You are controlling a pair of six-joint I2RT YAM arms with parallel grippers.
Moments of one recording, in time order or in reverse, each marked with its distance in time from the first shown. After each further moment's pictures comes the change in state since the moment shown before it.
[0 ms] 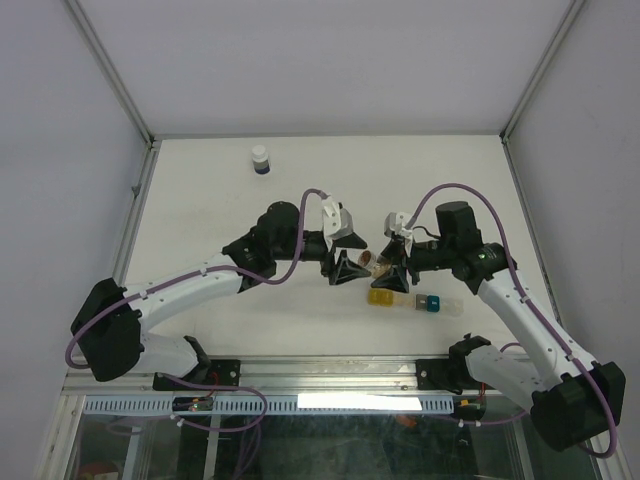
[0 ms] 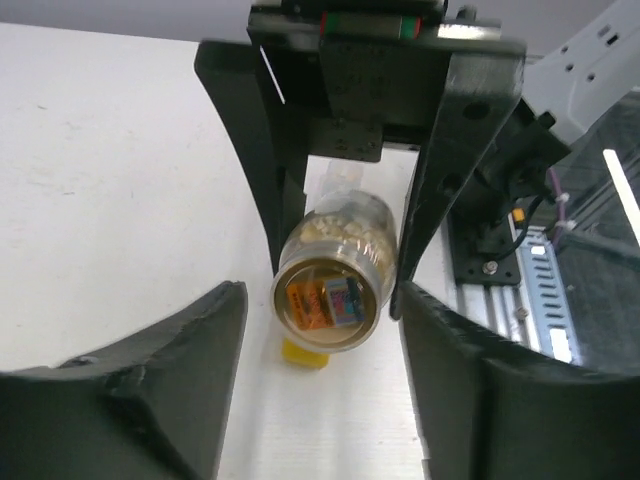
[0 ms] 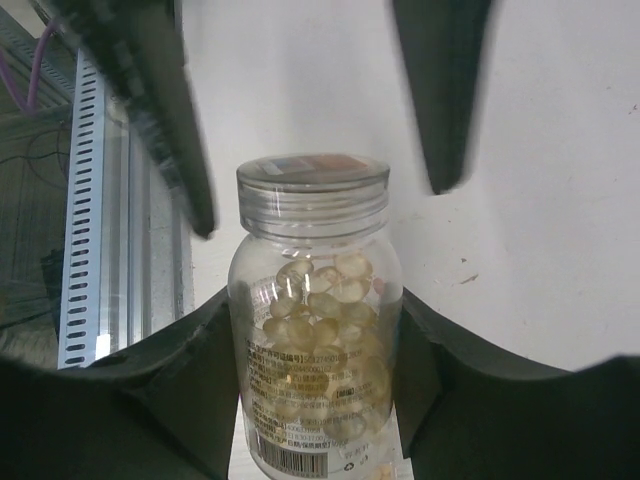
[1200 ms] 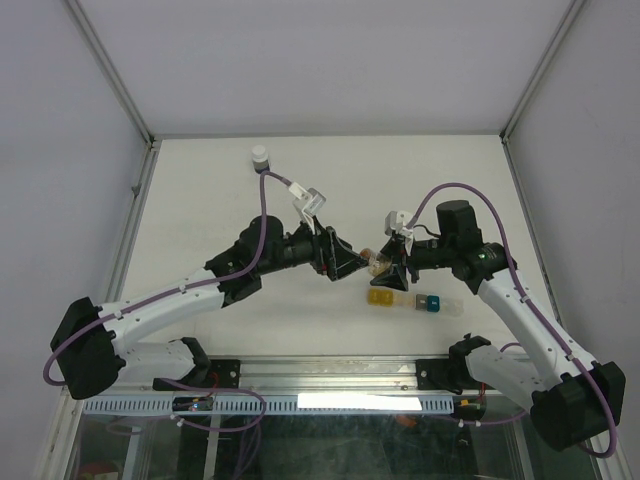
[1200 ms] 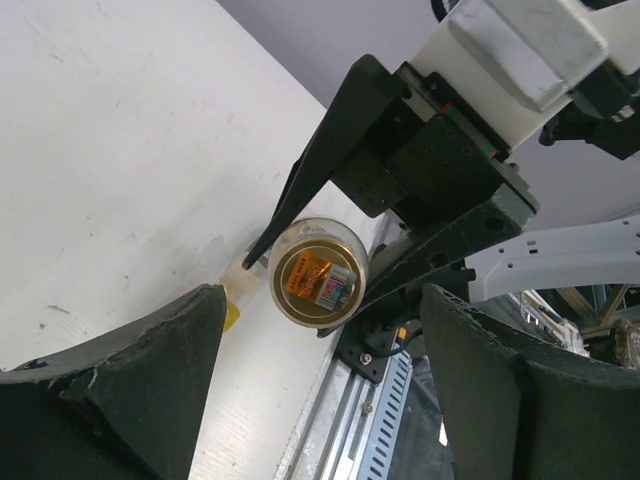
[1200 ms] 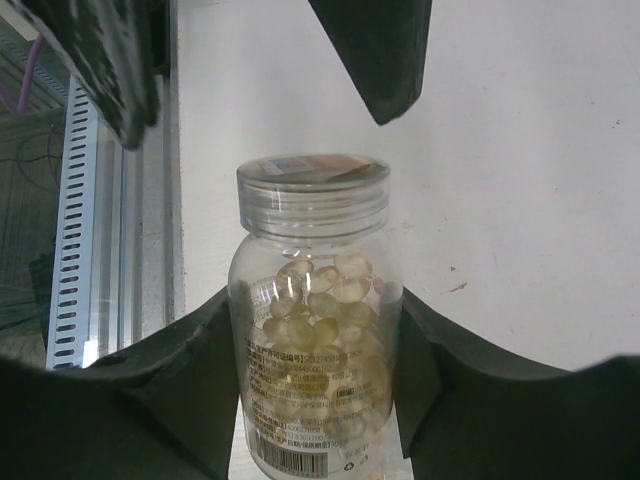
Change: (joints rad) left arm -0.017 -0.163 -0.125 0.060 -0.321 -0.648; right arm -0.005 0.000 0.000 0.045 -0.007 0.003
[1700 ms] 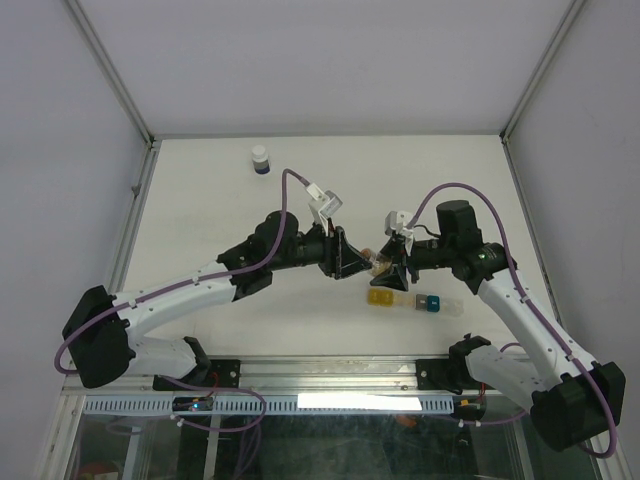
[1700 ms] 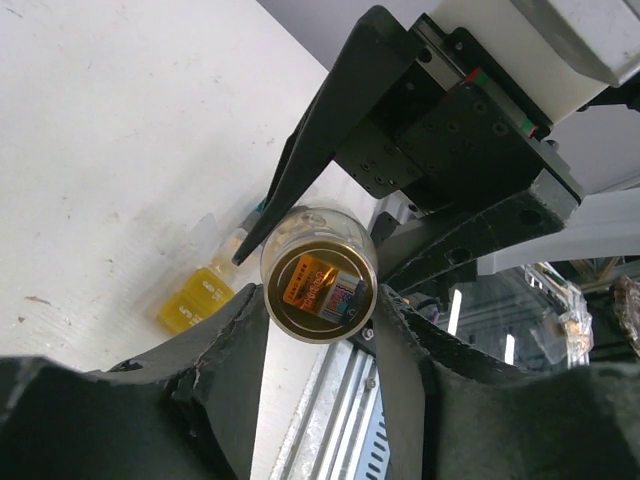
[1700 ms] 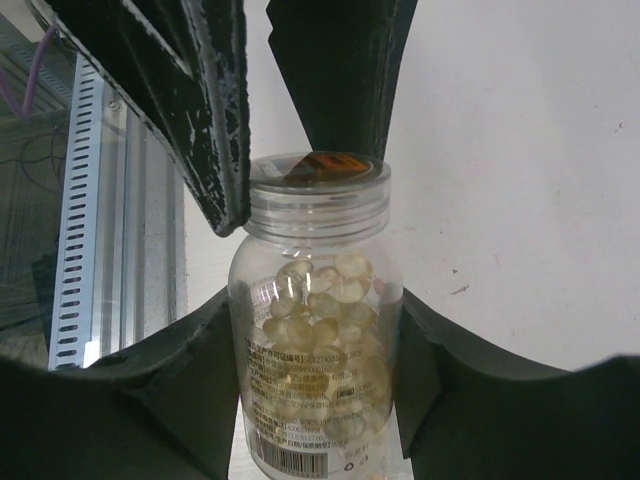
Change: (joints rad) left arm -0.026 0.105 0.070 -0.054 0.052 0.025; right arm 0.000 0.000 0.000 0.000 -0.001 0.000
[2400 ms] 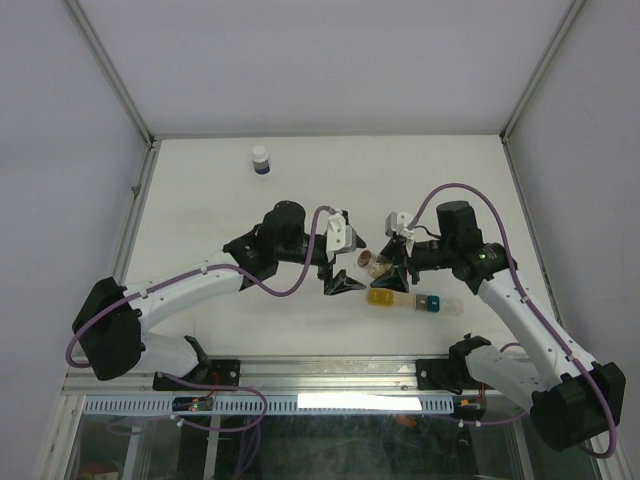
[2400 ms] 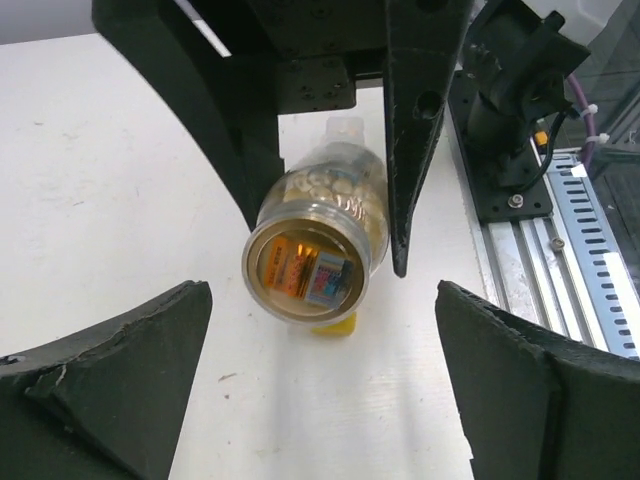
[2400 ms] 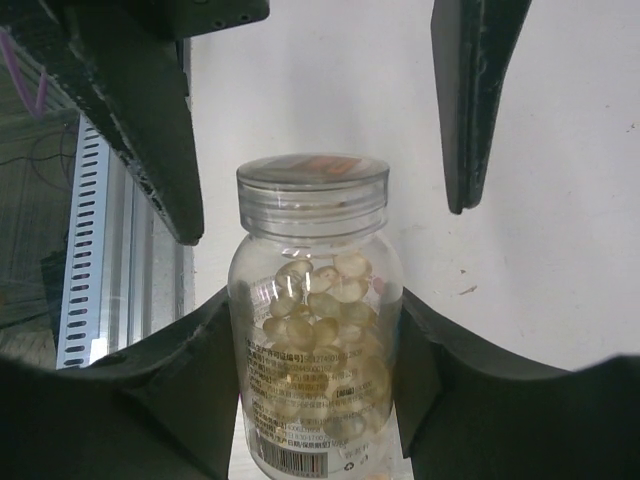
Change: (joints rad) left arm 0.052 0.074 0.079 -0.127 0.348 0.877; right arm 0.001 -0.002 0.000 -0.025 -0.023 -0.010
